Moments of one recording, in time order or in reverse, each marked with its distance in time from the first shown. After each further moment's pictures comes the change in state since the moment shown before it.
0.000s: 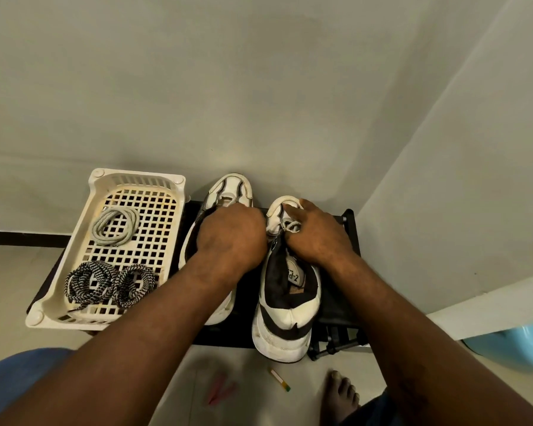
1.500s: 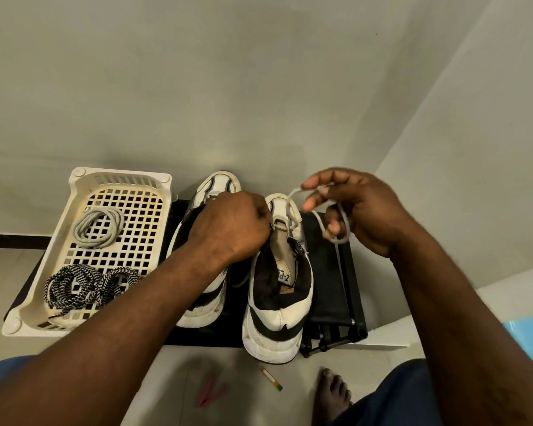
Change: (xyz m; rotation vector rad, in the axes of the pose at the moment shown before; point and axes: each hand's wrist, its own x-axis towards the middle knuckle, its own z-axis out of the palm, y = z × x) left_hand 0.009 0.001 -0.008 -0.474 0.036 0.055; right_hand -0.037 0.023 -0.093 1.069 -0.094 -0.097
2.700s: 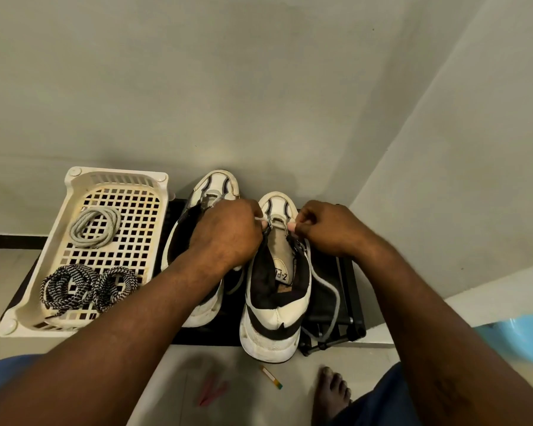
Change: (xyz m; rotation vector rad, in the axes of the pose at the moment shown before) left_hand 0.004 -0.003 0.018 0.081 -0.008 -0.055; right_hand 0.021 0.039 0.020 -0.875 0.017 0.186
